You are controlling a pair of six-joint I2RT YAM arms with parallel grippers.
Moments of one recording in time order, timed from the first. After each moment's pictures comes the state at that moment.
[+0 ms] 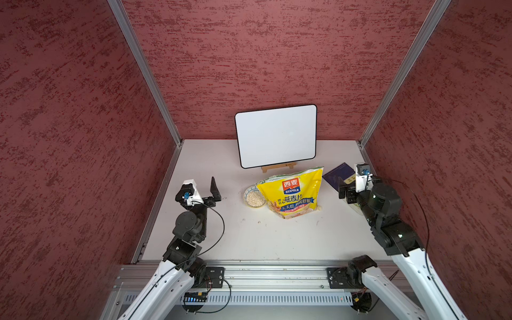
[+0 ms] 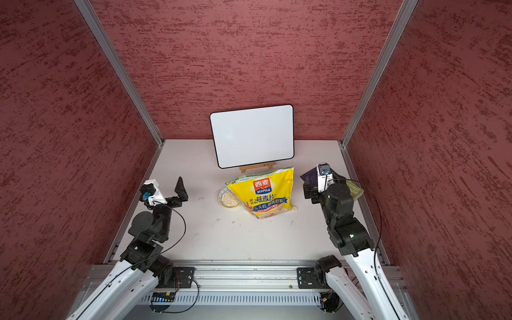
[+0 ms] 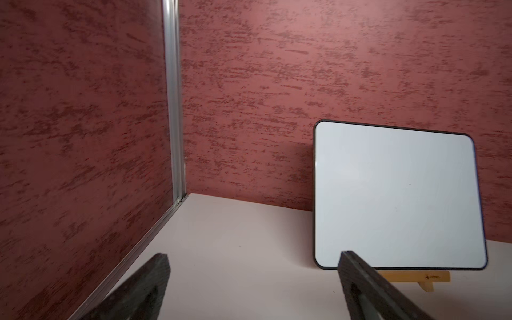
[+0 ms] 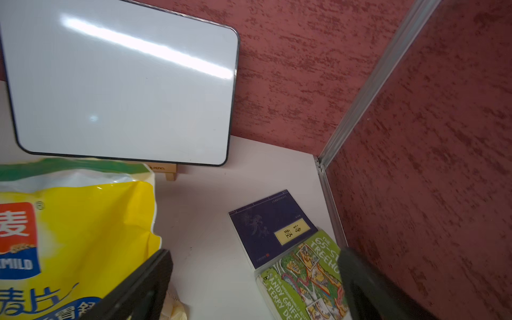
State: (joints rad) left arm -0.42 0.40 0.31 0.18 -0.62 -0.08; right arm 0.28 0.63 0.74 -0.42 0.33 -0.10
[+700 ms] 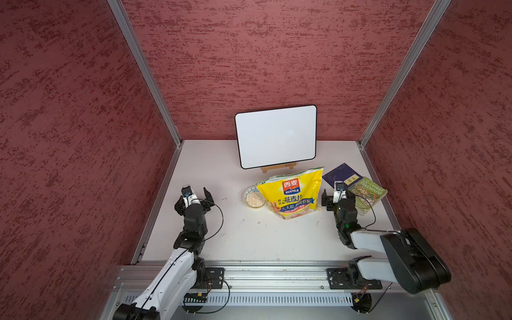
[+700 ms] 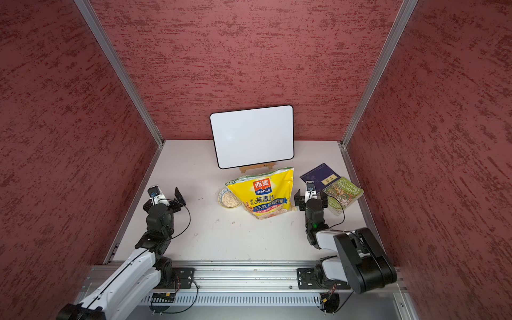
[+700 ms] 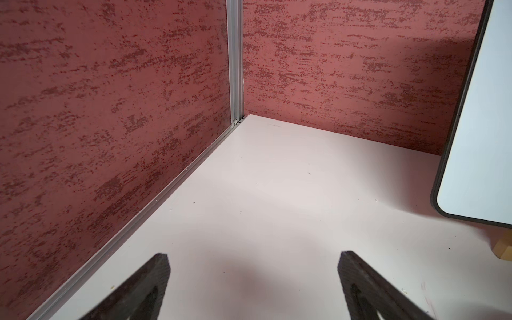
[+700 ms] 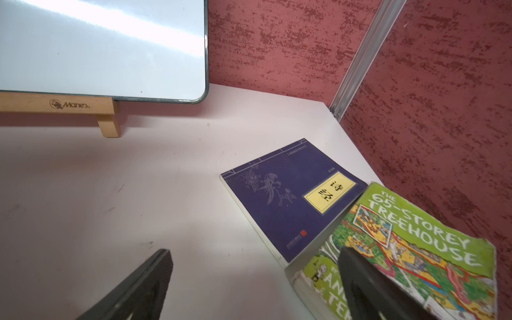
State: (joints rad) left arm -0.14 0.74 0.15 0.38 -0.50 -0.16; right arm 0.22 1.41 0.16 1.01 0.35 -0.07
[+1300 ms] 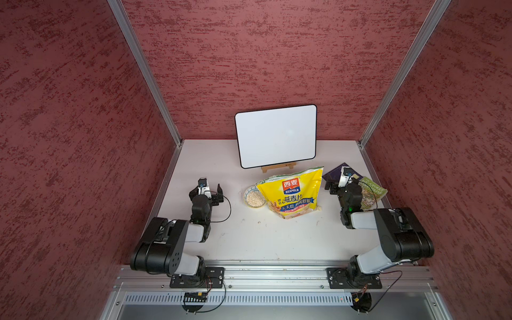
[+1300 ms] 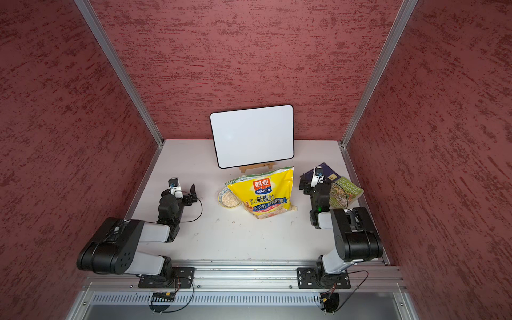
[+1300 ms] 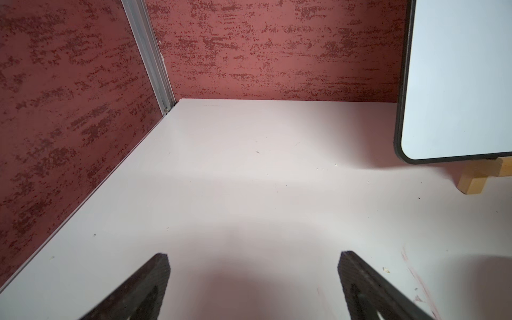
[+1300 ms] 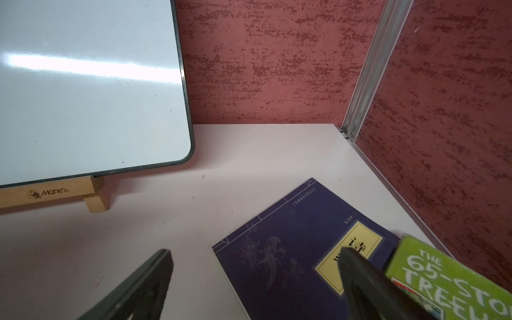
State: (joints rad) left arm -0.08 1.51 0.20 1.07 -0.20 -0.03; right arm 0.03 1.55 0.38 0.98 0.11 0.02
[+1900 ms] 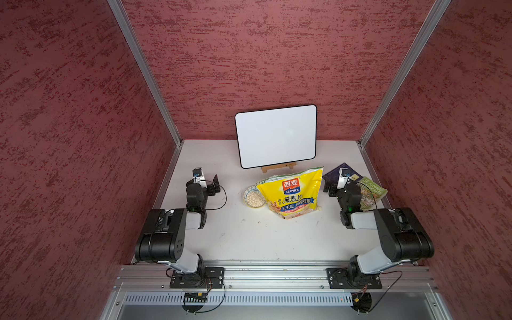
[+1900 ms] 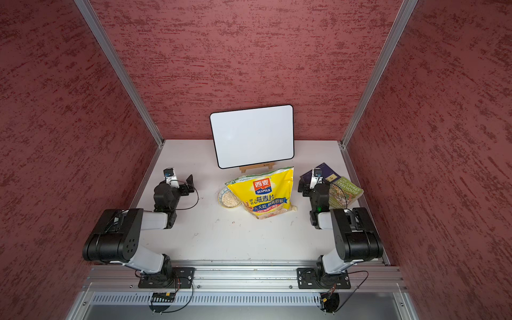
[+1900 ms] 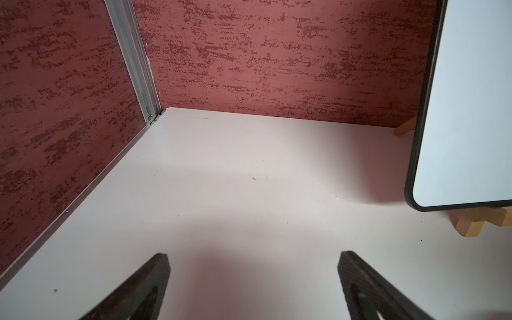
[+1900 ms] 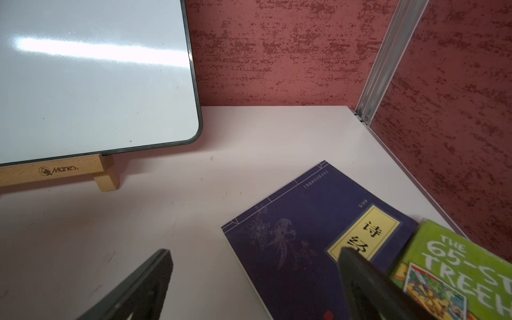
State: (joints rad) left arm 0.04 1.53 0.36 0.94 -0.02 -0.08; right arm 0.03 1.55 0.38 0.93 0.08 0.04
